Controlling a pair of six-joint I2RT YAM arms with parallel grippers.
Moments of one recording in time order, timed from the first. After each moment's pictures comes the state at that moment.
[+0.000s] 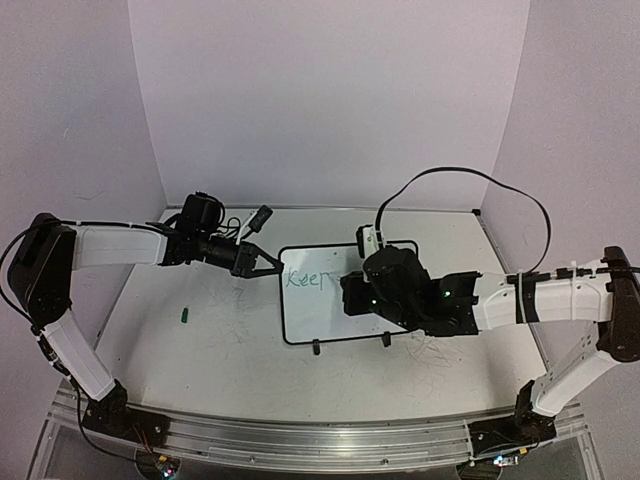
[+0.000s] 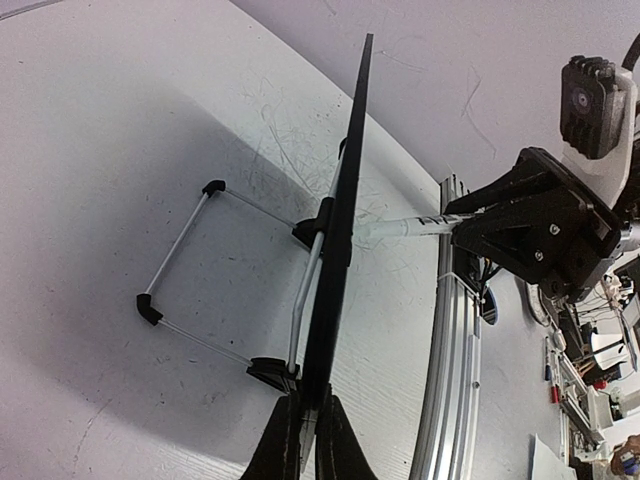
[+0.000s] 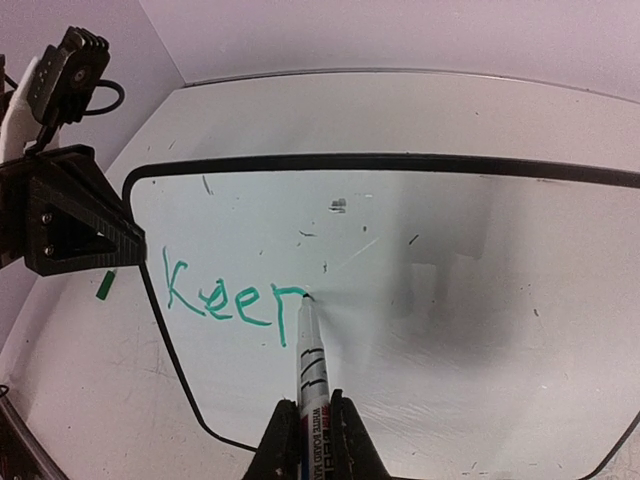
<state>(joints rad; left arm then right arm) -0.51 1.65 1.04 -0.02 0.91 -0.13 1.11 1.52 0.99 -0.03 0.50 0.60</state>
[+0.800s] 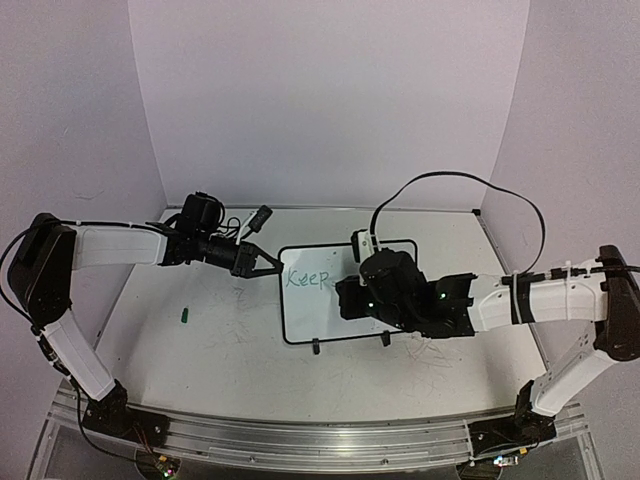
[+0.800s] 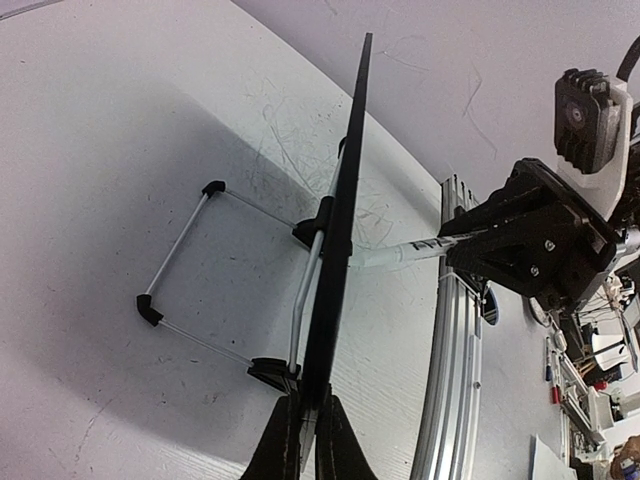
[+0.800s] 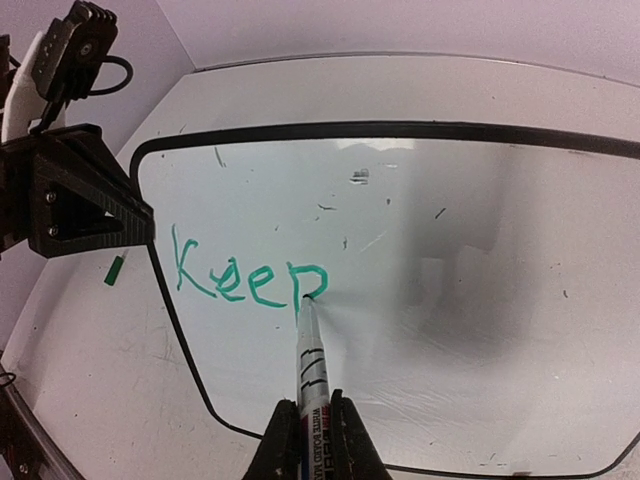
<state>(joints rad) -0.51 1.65 1.04 -0.02 0.91 -0.13 1.11 1.53 0.98 -0.02 0.46 0.62</state>
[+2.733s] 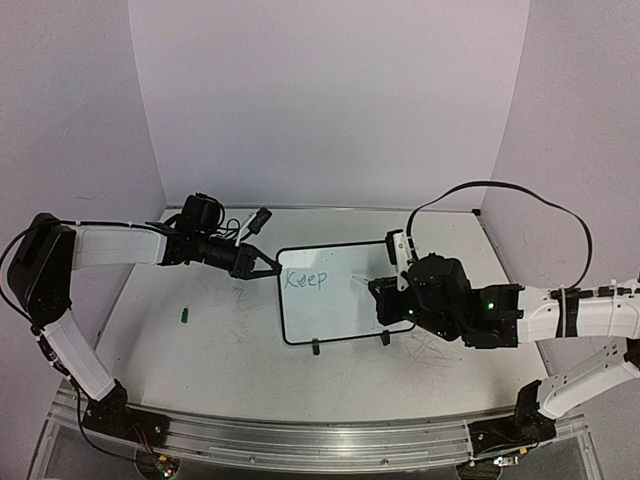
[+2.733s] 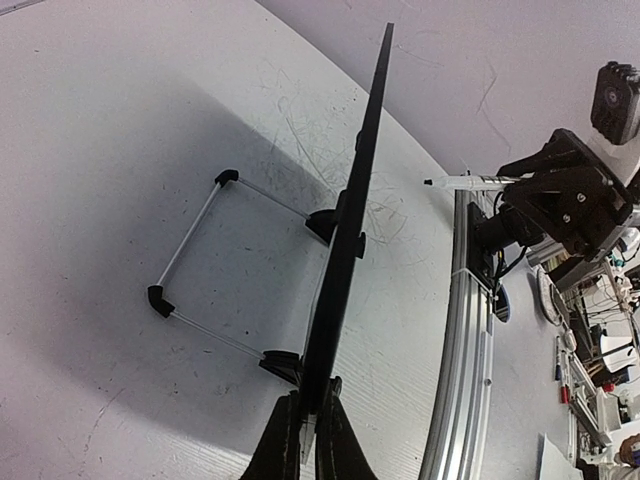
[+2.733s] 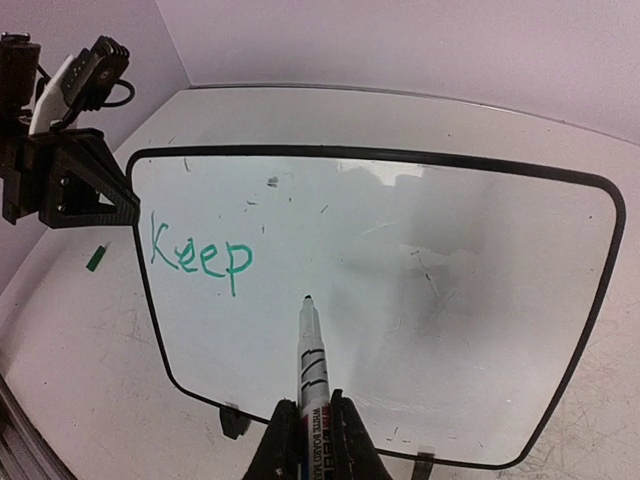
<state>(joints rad) -0.51 1.65 1.04 -0.05 0.88 -0.10 1.11 1.27 0.80 -0.02 0.50 0.47</state>
